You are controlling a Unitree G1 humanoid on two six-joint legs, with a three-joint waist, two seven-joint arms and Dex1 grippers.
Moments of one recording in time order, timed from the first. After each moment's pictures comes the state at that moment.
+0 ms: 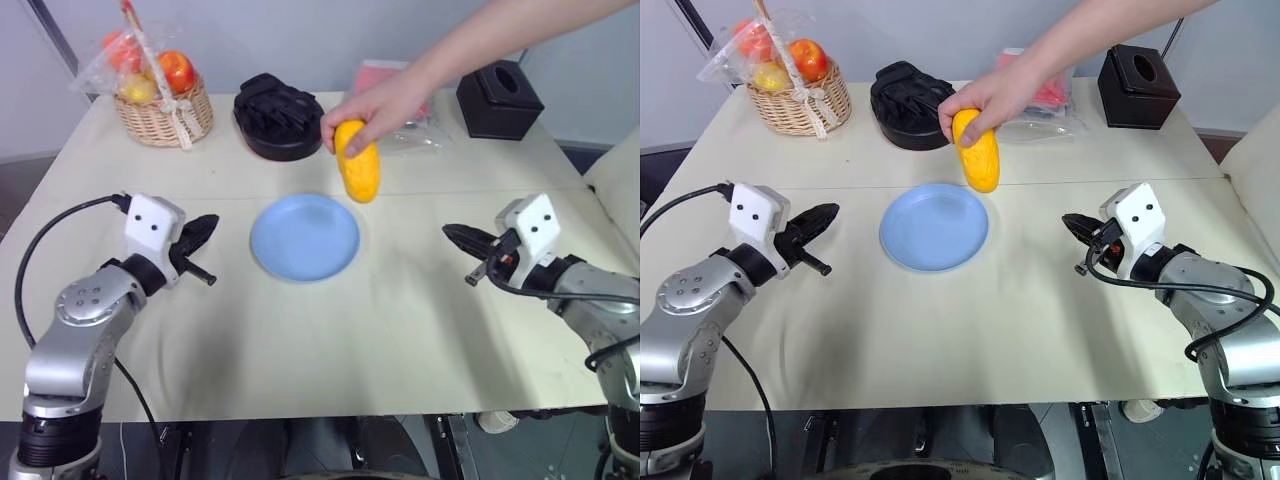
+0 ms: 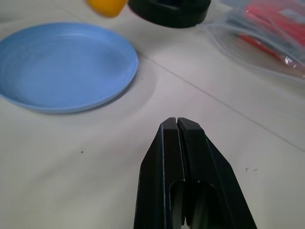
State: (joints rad) left arm -0.14 0.60 0.22 -0.49 -0.38 0.59 -0.48; right arm -0.13 -0.75 -0.26 -0.49 0.46 0.64 0.62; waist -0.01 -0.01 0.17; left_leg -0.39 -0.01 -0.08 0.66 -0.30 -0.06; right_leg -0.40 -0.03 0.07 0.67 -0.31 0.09
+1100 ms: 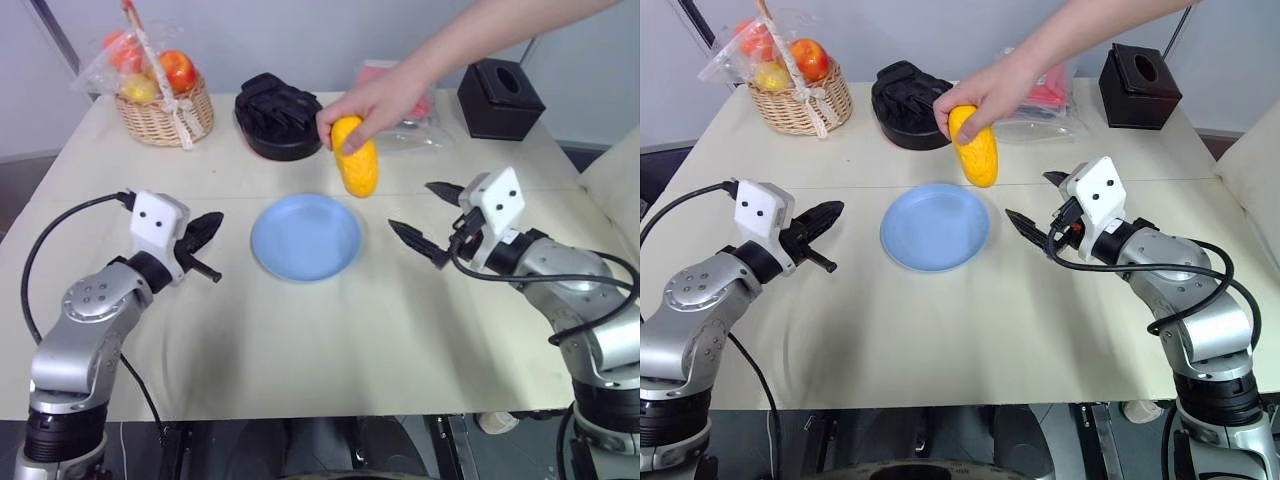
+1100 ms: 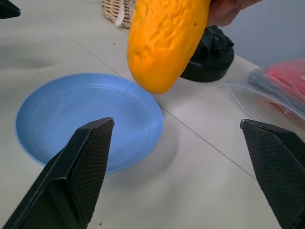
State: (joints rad) left arm -0.16 0.58 0.22 -0.49 -0.40 0.61 -0.45; right arm -0.30 -0.68 -0.12 -0.52 0.45 0.65 0.55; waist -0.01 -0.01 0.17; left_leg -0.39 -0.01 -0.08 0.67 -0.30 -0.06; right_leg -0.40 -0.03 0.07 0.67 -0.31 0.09
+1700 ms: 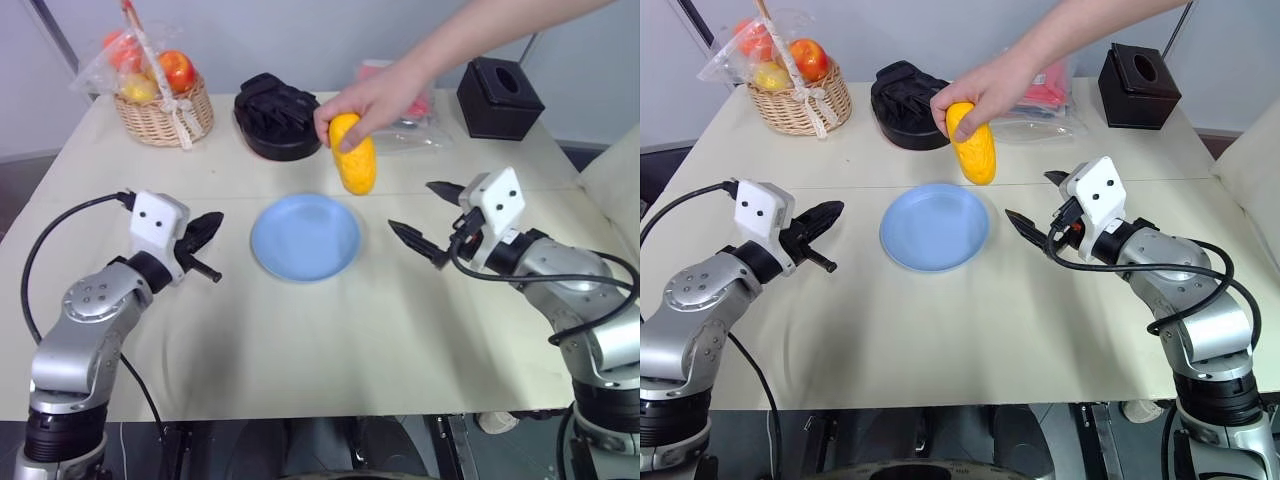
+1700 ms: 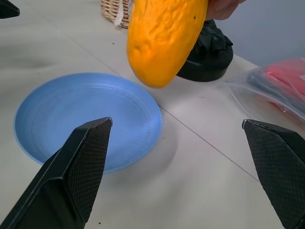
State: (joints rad) left arm -0.16 0.58 0.22 -0.49 -0.40 0.61 -0.45; right arm -0.30 -0.68 -0.12 -0.52 0.44 0.65 0.55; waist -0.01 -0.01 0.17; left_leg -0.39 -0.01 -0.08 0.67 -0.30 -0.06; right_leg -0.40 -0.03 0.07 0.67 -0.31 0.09
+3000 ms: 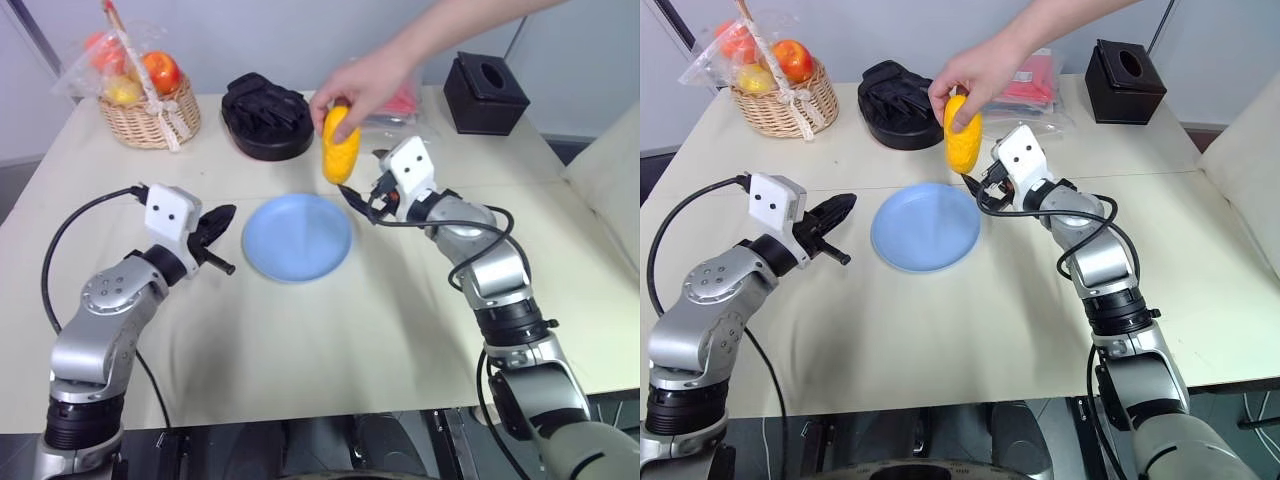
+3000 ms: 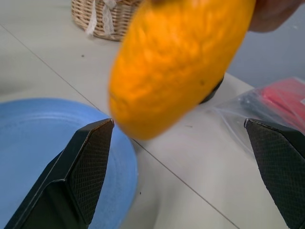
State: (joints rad) left arm -0.21 0.53 0.17 -0.47 -0.40 0.60 -0.43; right arm -0.68 -0.40 0.14 0.03 0.13 0.37 0.48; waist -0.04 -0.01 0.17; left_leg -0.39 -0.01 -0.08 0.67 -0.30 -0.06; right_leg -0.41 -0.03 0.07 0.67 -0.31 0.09
